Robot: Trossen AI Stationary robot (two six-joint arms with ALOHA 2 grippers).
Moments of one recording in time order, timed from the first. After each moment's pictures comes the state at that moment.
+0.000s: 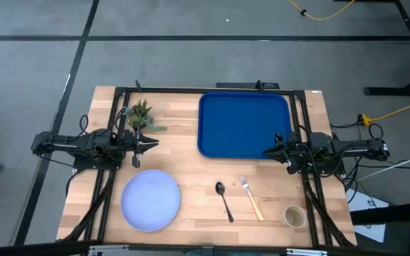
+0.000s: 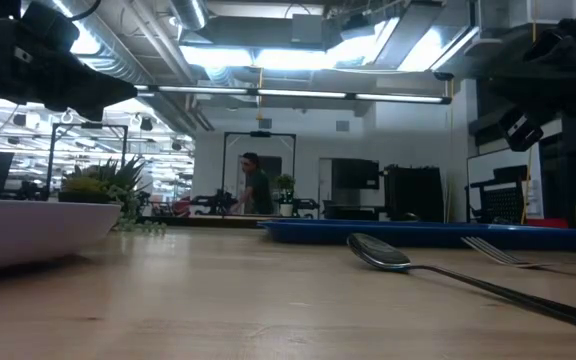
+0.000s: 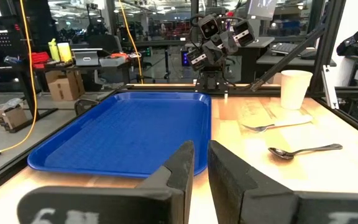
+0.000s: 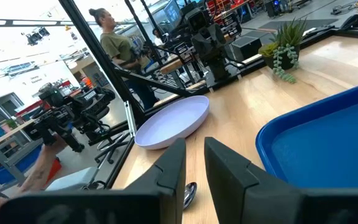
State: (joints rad) left arm -0.04 0.02 0.01 0.04 -0.17 0.01; right arm 0.07 0.03 0.01 0.03 -0.06 0.49
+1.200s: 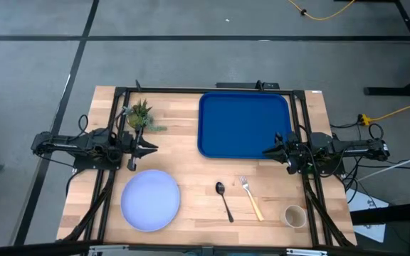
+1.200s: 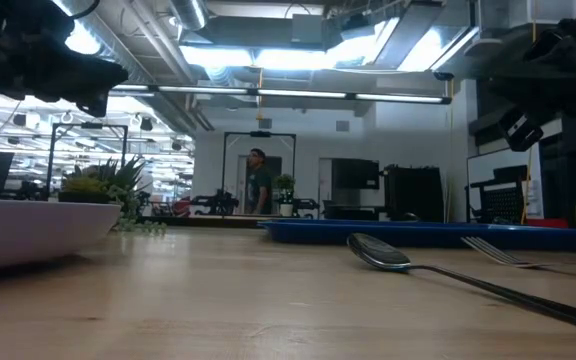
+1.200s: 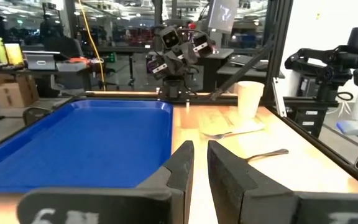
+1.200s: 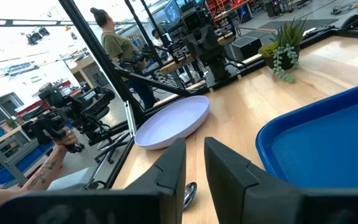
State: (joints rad) left arm -0.04 0.02 0.01 0.08 -0.01 -0.04; right arm 0.07 0.03 0.01 0.03 -0.06 0.49
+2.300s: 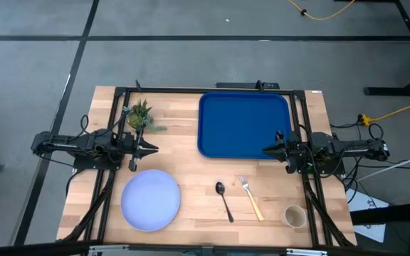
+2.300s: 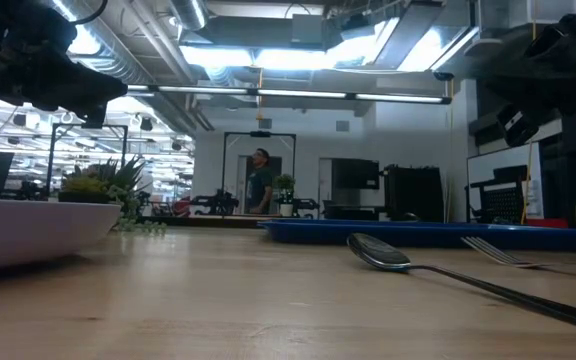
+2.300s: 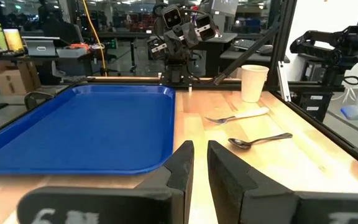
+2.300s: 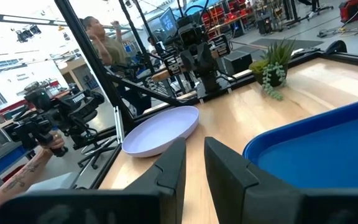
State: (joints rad) left arm -0.04 0.03 0.01 0.01 -0.02 -0.04; right arm 0.07 0.03 0.01 0.05 -0.02 0.41
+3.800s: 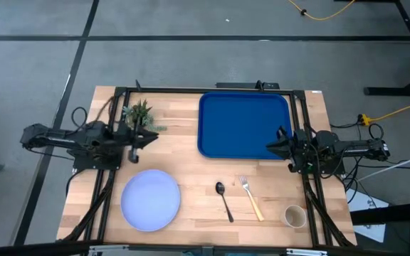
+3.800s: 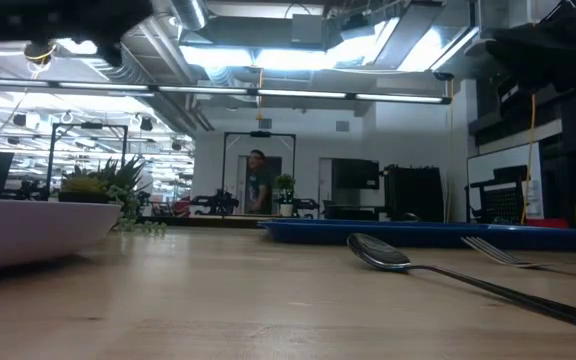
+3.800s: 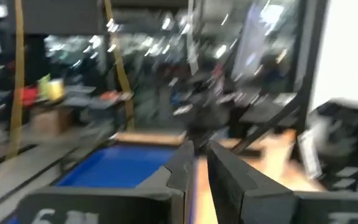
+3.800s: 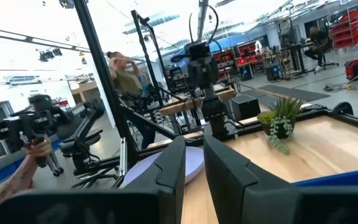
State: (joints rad) left arm -0.04 0.39 0.24 0.34 -0.14 -0.02; right arm 0.07 0.03 0.01 0.24 -0.02 0.30
